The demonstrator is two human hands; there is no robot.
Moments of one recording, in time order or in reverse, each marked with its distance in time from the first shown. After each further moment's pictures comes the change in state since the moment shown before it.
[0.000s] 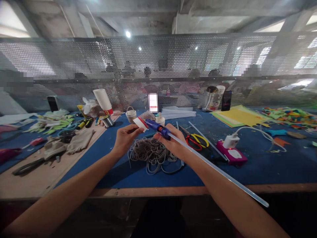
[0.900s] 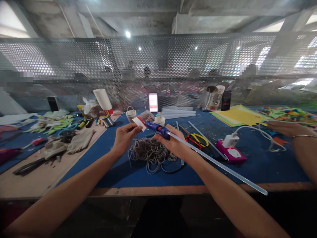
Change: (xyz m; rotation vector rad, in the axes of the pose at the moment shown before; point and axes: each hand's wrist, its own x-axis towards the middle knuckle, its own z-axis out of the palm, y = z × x) left_hand 0.004 -0.005 -0.003 -0.026 0.014 -0.045; right_hand 0.001 0.010 0.003 -0.108 0.021 -0.041
